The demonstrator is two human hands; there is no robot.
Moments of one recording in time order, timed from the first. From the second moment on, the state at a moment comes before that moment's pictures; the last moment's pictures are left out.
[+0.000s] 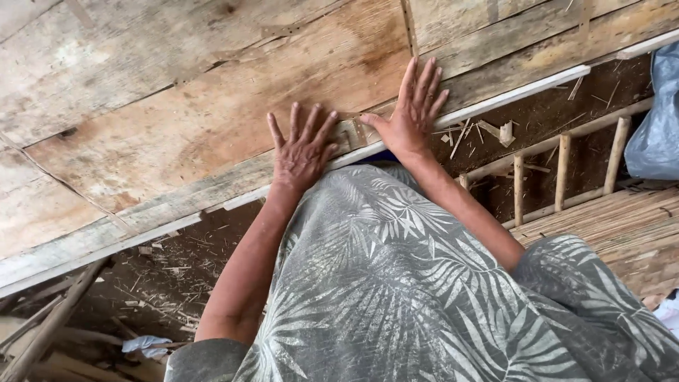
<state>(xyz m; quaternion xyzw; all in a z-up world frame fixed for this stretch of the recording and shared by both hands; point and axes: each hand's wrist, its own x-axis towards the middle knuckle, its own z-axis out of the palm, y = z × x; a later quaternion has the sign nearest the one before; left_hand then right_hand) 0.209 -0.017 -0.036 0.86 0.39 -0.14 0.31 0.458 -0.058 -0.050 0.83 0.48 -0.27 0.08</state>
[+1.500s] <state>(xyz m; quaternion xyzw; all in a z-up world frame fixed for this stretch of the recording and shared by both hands) 0.204 -0.018 -0.053 0.85 0.40 -0.11 0.33 0.523 0.048 0.001 0.68 0.63 -0.26 0.26</state>
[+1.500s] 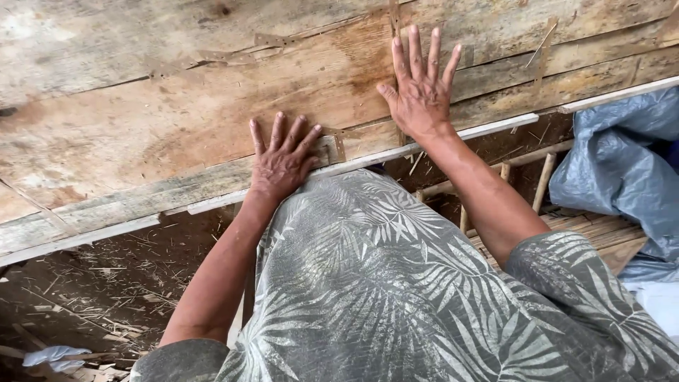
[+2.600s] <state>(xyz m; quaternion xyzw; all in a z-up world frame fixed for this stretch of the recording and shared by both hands) 0.210 -0.008 -0.036 0.81 0.50 -0.06 0.31 0.508 -0.046 0.013 0.65 0.74 -0.19 0.02</state>
